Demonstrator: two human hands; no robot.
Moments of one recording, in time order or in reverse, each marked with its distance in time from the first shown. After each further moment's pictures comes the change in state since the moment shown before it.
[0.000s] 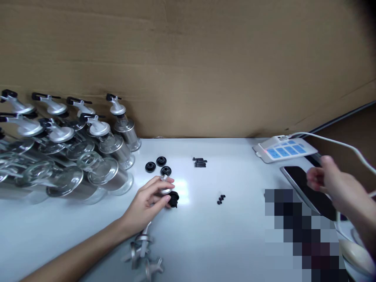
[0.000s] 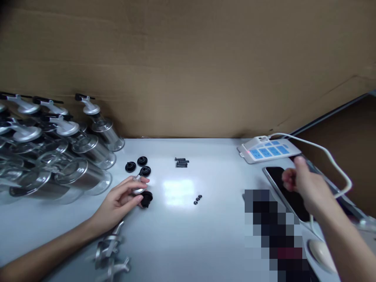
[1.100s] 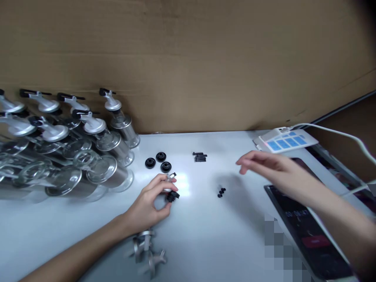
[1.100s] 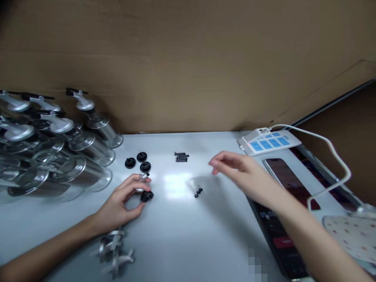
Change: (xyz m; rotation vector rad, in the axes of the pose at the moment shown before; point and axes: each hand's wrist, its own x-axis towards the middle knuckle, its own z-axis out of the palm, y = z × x) left_hand -0.001 0.004 -0.001 0.368 -0.097 0.208; right_hand -0.097 -0.067 0.063 -0.185 -0.560 -0.505
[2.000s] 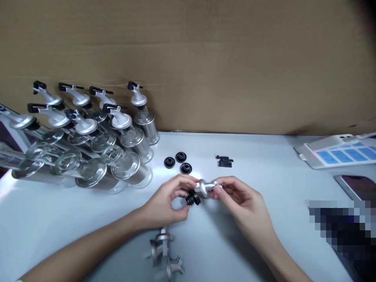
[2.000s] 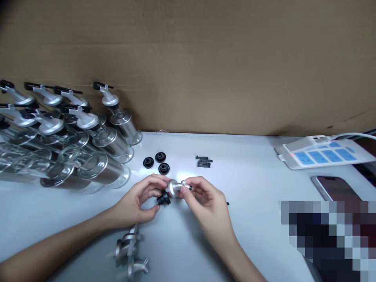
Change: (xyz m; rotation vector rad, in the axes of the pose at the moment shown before) left_hand 0.003 0.000 -0.003 -0.474 -0.005 -0.187; right_hand -0.010 -0.027 0.132 0.598 0.080 -0.133
